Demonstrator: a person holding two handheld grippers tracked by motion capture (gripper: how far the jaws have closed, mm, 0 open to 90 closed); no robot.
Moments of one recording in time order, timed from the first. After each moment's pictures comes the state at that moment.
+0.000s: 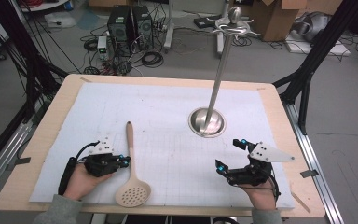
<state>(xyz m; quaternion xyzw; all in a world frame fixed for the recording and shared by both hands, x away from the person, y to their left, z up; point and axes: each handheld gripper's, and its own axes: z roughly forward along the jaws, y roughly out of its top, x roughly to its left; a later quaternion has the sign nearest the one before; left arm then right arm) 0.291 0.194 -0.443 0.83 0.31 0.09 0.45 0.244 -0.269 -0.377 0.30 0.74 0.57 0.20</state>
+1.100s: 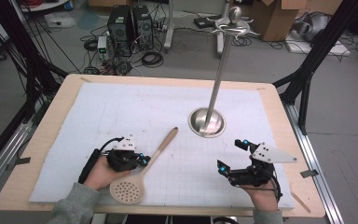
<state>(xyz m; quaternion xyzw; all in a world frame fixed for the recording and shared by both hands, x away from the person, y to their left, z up) 0.311 0.140 -0.446 0.86 0.24 0.05 0.44 0.241 -0.273 -0.376 0.31 0.73 0.57 0.20</state>
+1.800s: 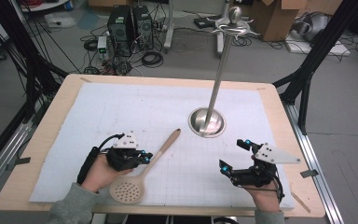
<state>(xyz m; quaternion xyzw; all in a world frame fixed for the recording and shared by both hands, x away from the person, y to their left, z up) 0.293 0.127 -0.402 0.86 0.24 0.08 0.45 0.239 -0.278 -0.374 0.31 0.73 0.57 0.20</state>
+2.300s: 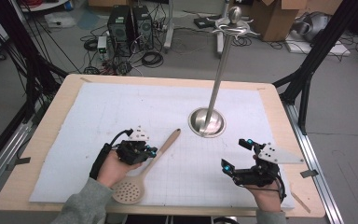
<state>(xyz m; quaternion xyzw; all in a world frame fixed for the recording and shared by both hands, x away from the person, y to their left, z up) 0.312 0.104 -0.408 0.85 0.31 0.10 0.40 0.239 -0.283 -0.373 0.31 0.72 0.58 0.20</state>
